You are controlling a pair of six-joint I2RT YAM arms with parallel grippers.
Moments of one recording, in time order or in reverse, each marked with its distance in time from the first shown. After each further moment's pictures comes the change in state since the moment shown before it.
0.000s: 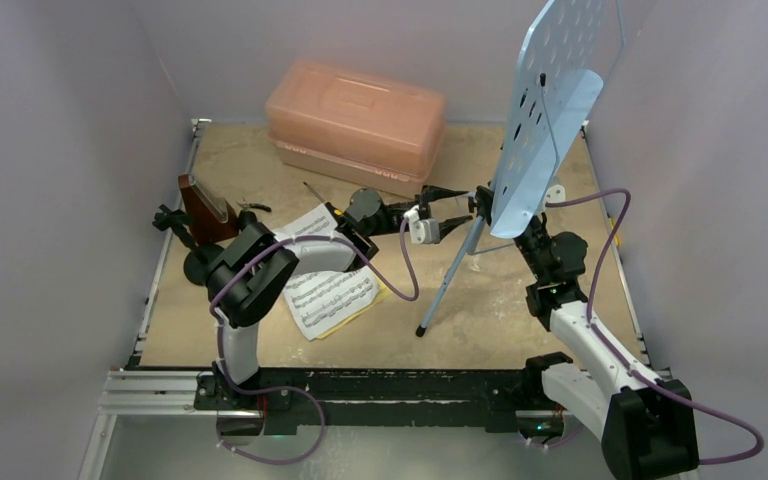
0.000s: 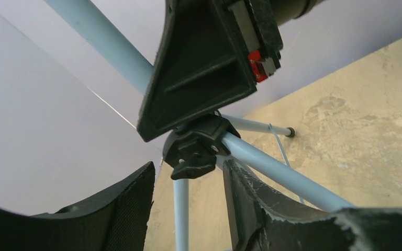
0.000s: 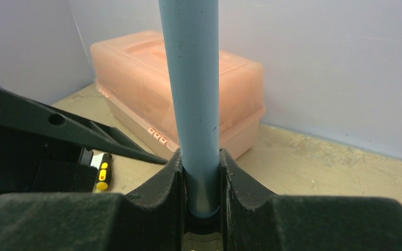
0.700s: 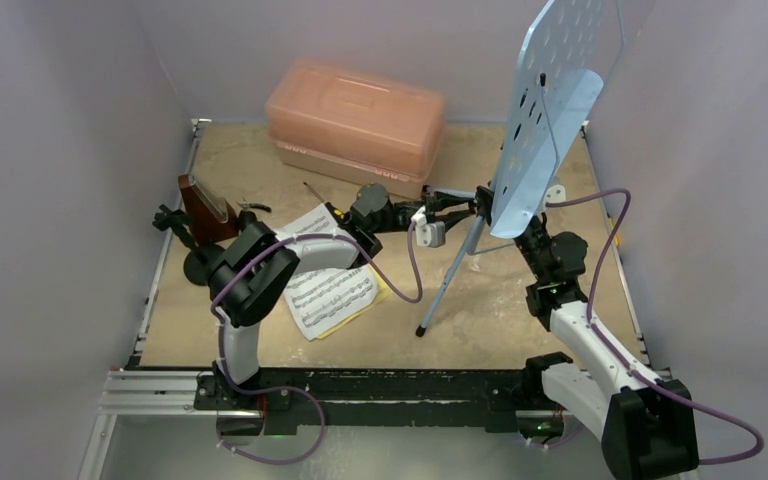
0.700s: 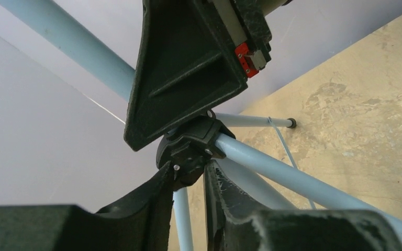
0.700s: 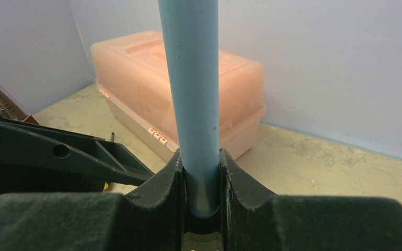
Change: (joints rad) left arm -0.007 0.015 0.051 -0.117 0.020 0.103; right arm -0.001 0.000 0.000 0.000 -0.002 0.002
